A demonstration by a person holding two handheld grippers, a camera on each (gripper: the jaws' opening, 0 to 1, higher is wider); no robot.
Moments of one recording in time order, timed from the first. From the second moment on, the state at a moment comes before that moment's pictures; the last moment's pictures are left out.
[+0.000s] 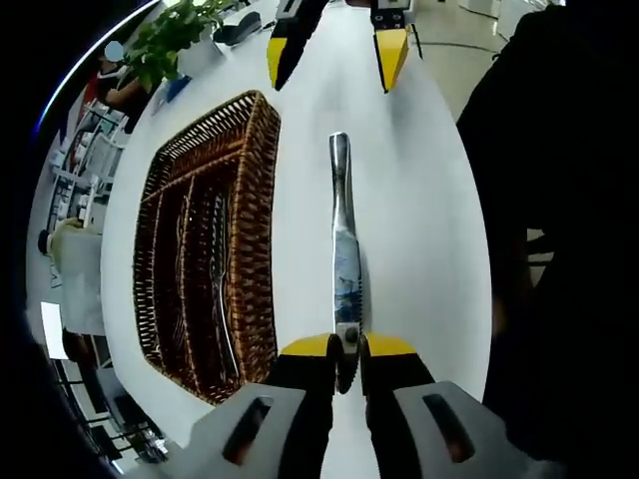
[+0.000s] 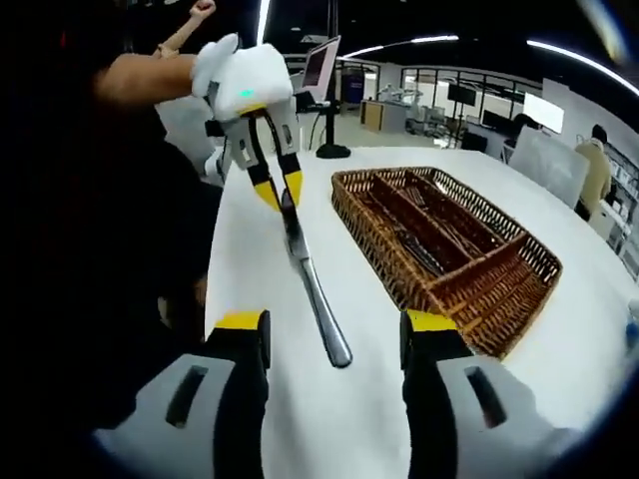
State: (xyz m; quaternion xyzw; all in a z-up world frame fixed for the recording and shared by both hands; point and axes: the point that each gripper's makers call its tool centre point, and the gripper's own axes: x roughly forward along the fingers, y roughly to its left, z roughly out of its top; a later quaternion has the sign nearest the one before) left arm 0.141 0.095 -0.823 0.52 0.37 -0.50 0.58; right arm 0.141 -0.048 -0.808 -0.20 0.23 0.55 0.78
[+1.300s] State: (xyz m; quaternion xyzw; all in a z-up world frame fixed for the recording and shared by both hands) left arm 0.146 0.096 -0.815 0.52 0.33 -0.51 0.60; right arm 0.134 0.009 -0.860 -0.29 0.26 0.61 0.69
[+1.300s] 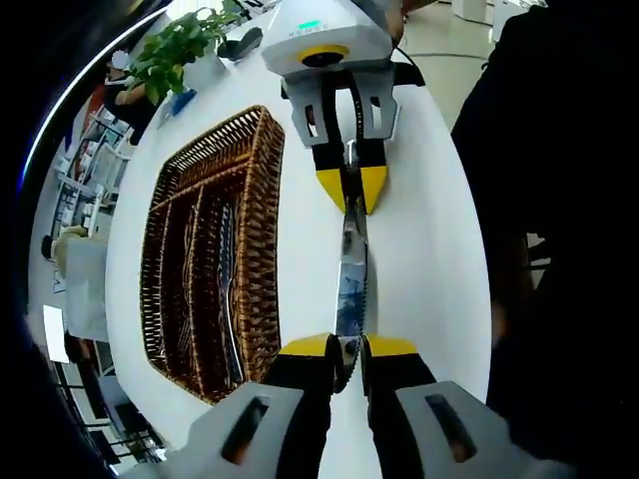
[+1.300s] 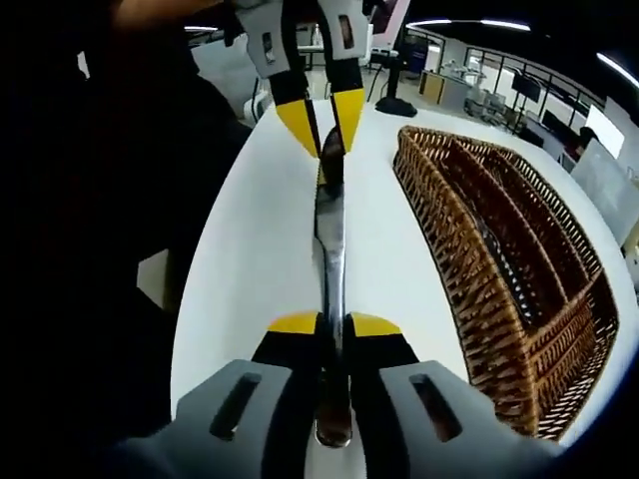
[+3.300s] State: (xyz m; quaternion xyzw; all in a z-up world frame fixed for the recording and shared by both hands) left arm 0.171 0.174 -0.708 0.08 0.16 -0.34 0.92; right arm 0.151 -0.020 -0.745 -0.38 0.25 0.56 0.69
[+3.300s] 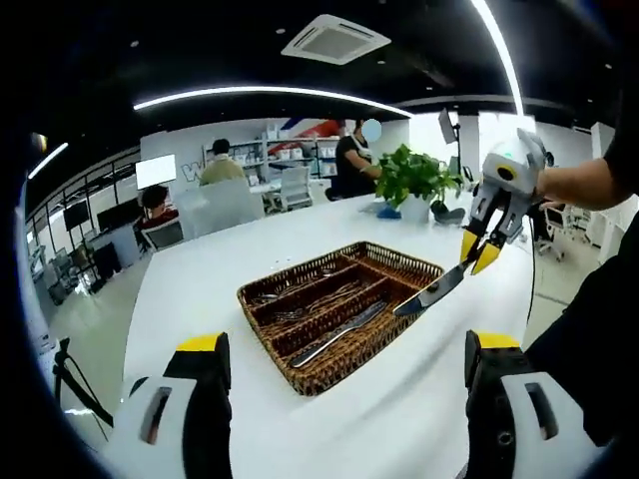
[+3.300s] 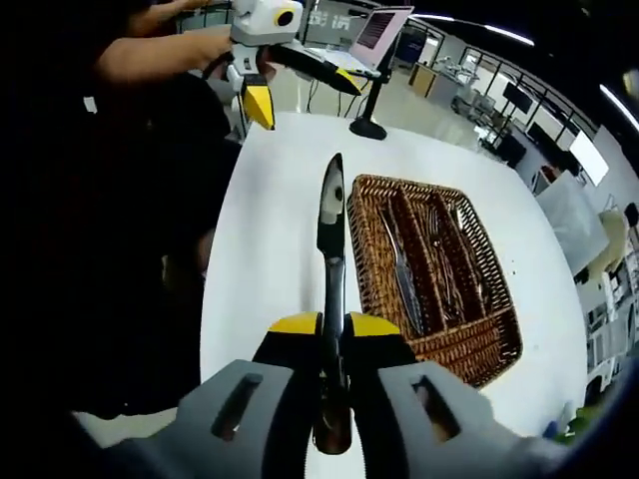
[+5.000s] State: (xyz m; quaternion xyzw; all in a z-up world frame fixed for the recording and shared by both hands) left arm 0.166 0.179 -0.698 0.13 0.20 -0.36 0.90; right arm 0.221 0.016 -0.725 -0.42 0.23 0.56 0.68
